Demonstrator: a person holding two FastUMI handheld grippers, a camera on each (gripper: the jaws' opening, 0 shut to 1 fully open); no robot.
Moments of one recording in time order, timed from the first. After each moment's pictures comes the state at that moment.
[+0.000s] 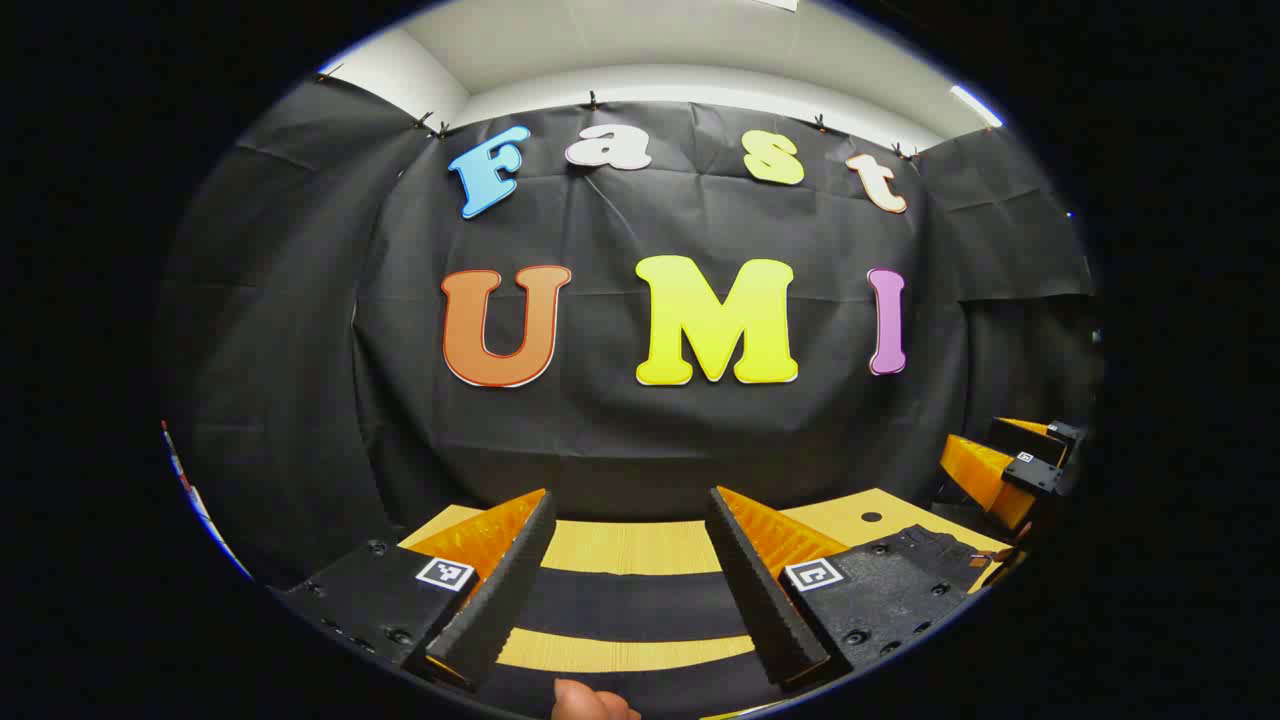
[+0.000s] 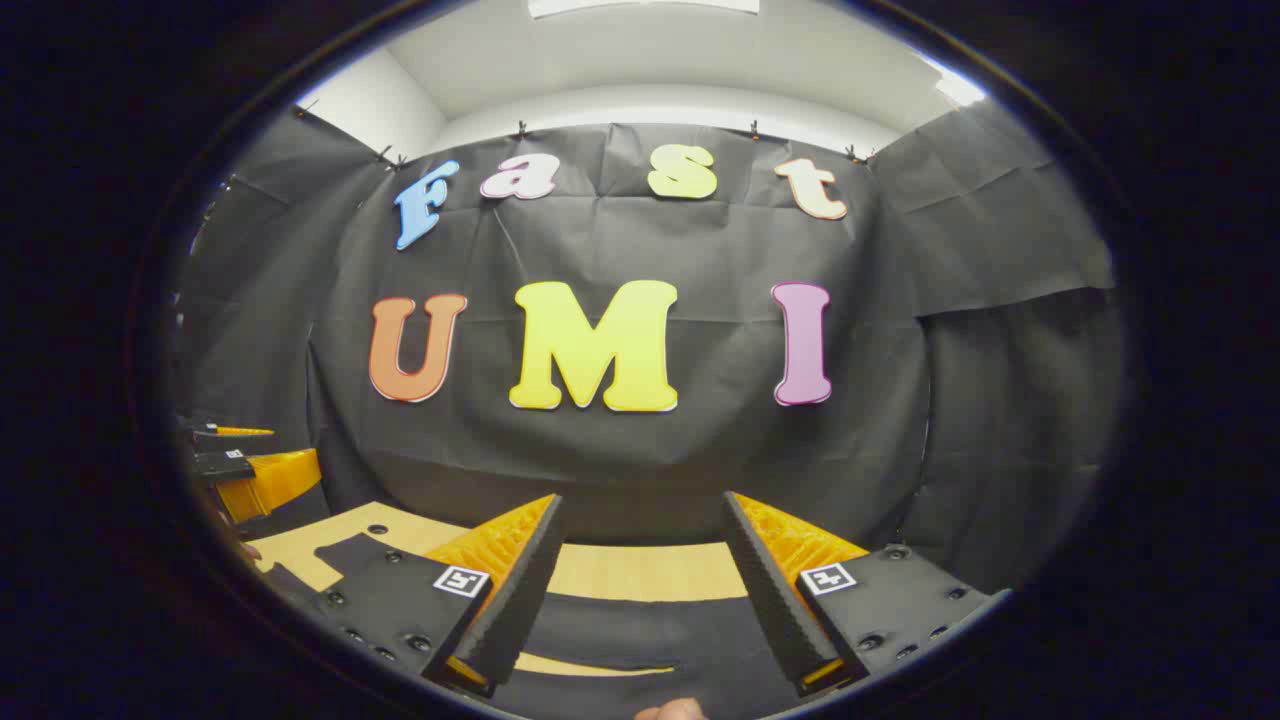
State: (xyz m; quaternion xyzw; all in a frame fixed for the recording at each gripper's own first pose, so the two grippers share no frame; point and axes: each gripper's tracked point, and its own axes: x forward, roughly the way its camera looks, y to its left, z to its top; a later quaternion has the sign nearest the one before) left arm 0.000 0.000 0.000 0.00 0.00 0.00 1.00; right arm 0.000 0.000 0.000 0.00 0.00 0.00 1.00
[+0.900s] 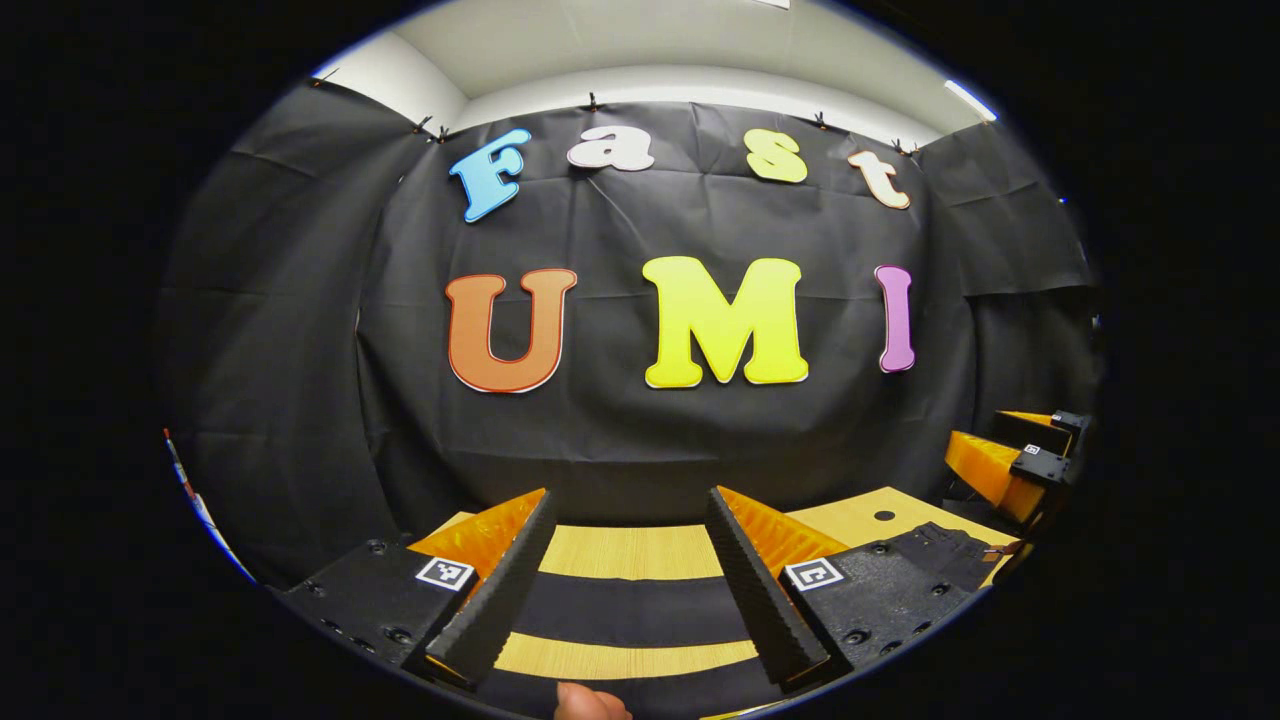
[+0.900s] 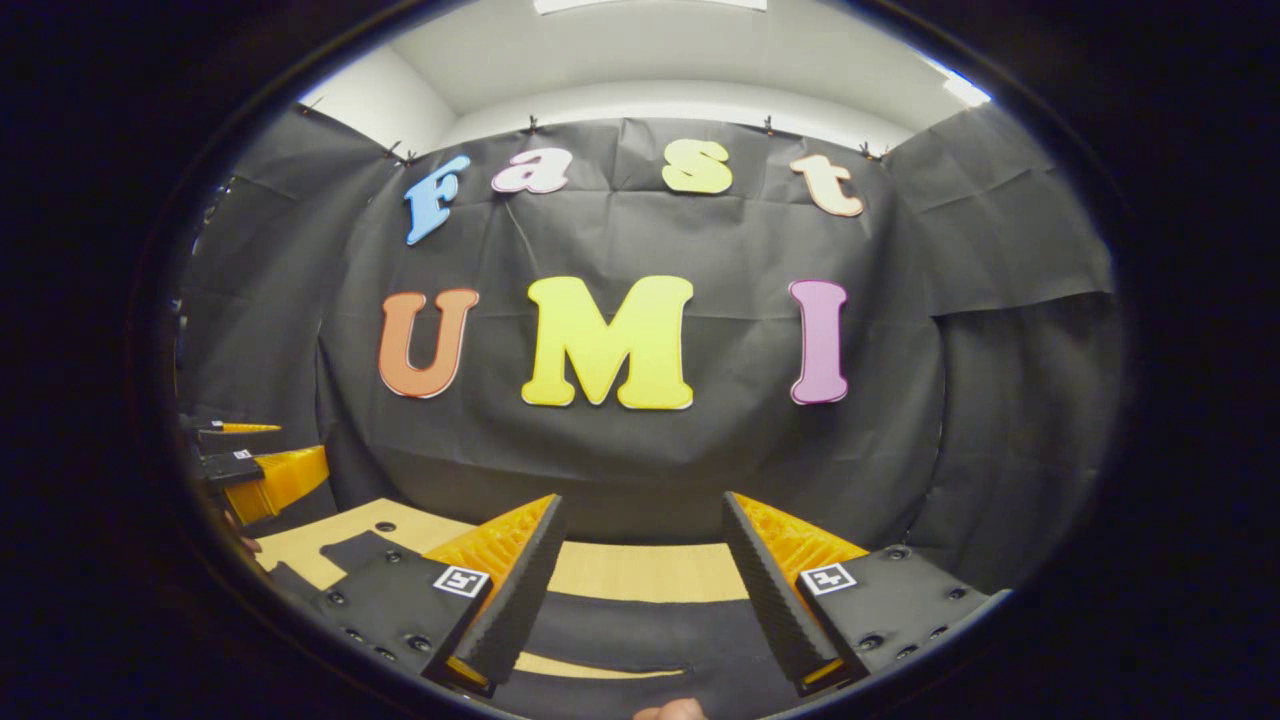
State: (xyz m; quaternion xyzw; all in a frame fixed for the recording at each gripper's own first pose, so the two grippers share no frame) left arm 0.009 0.010 0.001 0.00 -0.01 0.01 1.00; right arm 0.008 0.007 0.001 0.00 0.01 0.01 1.00
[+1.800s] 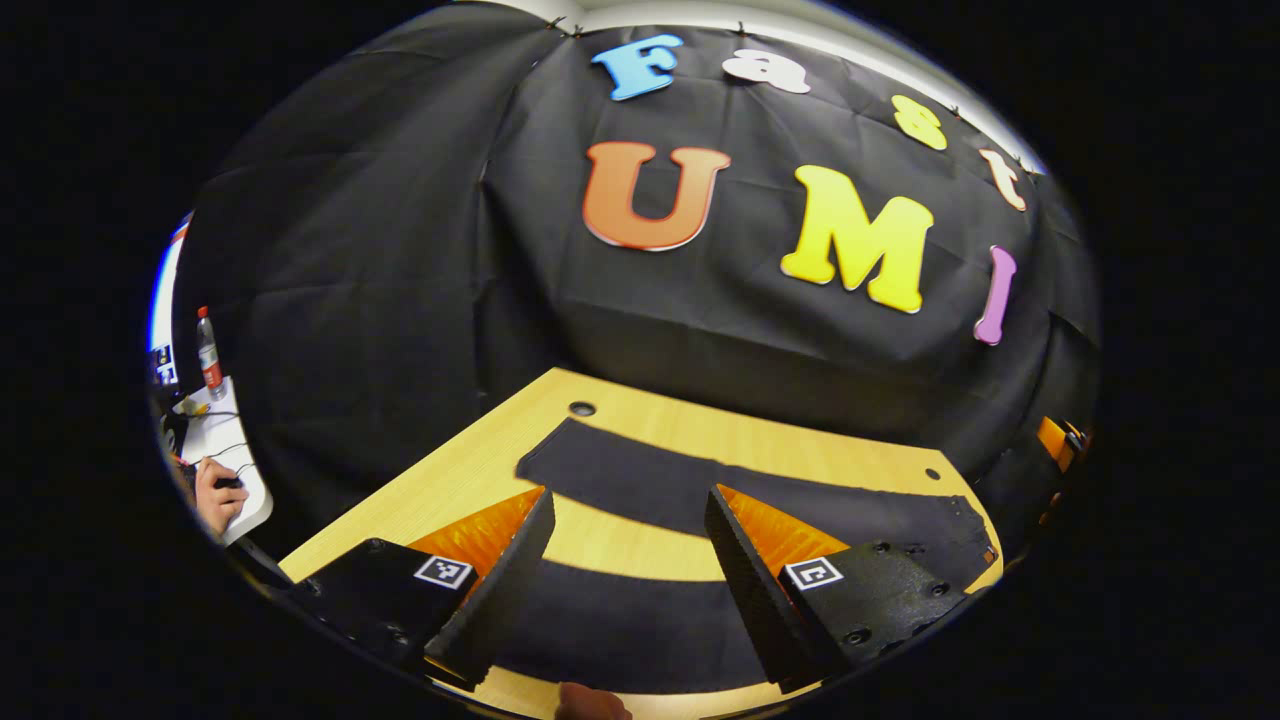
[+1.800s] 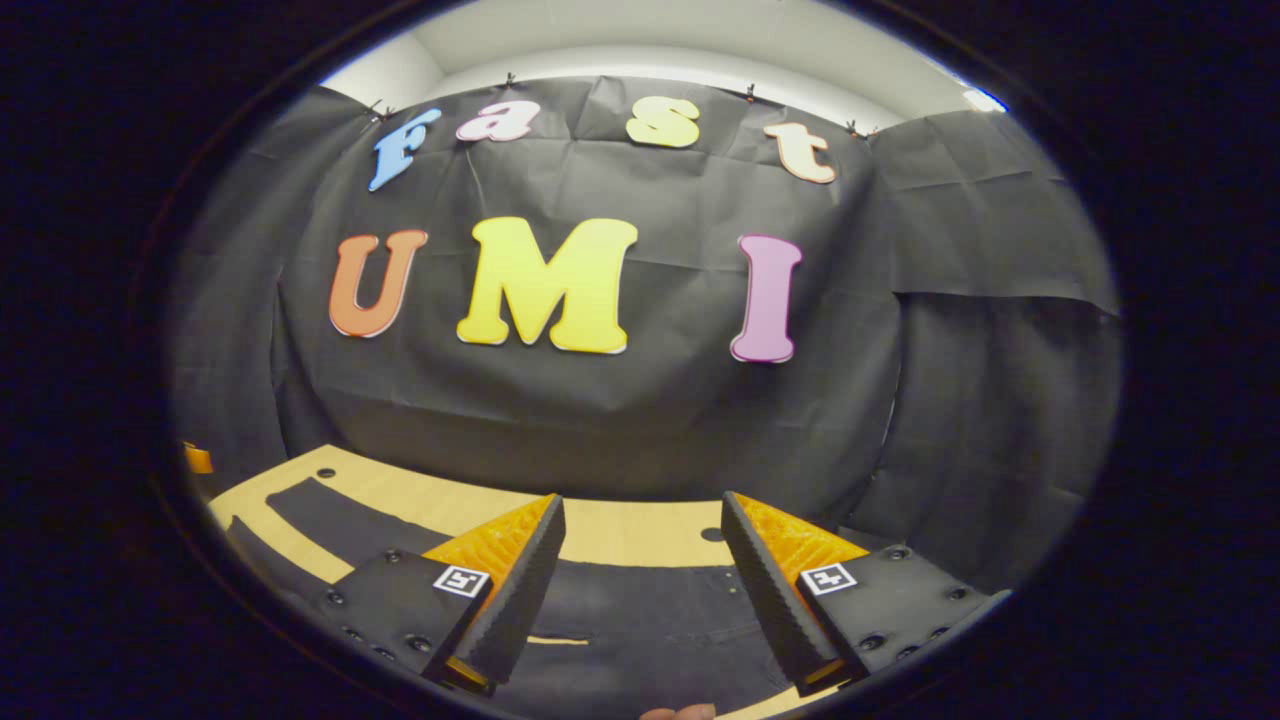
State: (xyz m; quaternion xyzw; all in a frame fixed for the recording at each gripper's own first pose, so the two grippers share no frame) left arm -0.077 0.149 -0.129 -0.12 0.19 0.12 0.97; right arm 0.010 -0.093 -0.043 -0.04 0.09 -0.06 0.99
